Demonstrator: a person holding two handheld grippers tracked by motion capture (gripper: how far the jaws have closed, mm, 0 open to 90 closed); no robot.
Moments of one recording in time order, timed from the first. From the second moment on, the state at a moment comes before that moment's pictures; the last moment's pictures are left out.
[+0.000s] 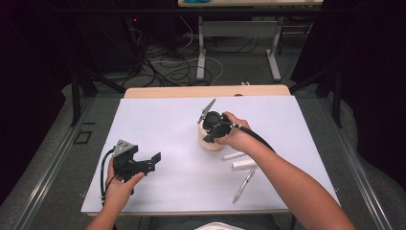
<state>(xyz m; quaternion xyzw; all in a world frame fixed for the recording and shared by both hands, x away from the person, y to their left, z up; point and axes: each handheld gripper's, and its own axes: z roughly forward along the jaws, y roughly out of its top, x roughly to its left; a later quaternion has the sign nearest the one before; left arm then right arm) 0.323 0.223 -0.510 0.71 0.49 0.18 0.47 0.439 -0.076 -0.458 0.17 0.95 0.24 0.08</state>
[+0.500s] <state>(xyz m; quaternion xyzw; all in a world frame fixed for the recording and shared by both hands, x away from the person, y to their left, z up) 0.324 0.222 -0.511 0.71 0.49 0.18 0.47 0.443 -0.069 -0.466 0.15 0.96 0.24 0.09</state>
